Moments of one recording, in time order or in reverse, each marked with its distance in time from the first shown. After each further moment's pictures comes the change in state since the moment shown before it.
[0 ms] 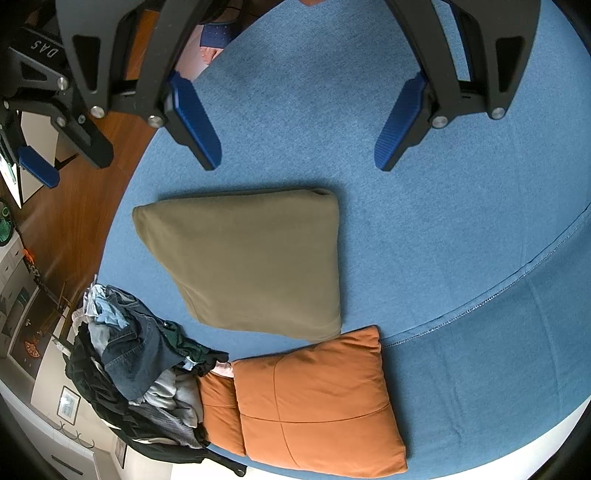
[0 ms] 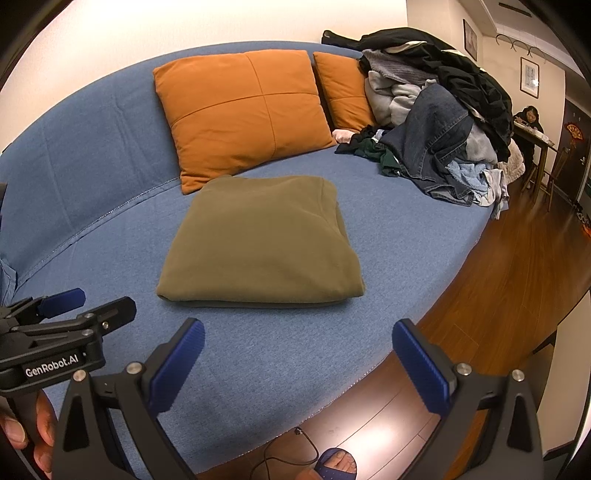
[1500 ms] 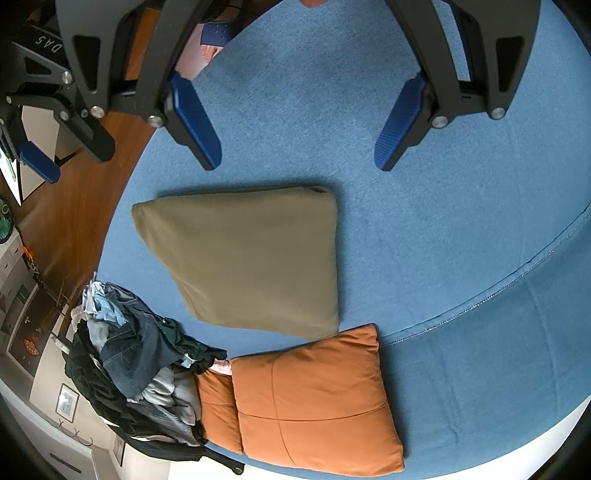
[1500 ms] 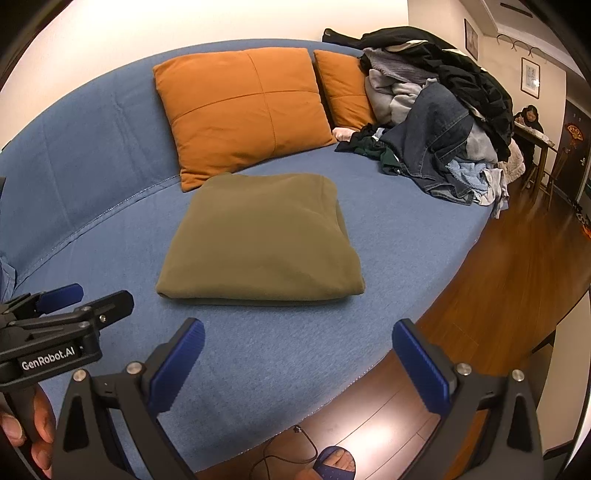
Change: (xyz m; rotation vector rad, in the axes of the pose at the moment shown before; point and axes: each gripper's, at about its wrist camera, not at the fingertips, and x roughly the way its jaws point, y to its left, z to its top) left arm -0.001 0.002 0.003 -0.012 -0.006 0.002; right arm -0.001 0.003 -0.002 -0.003 0.006 -0.006
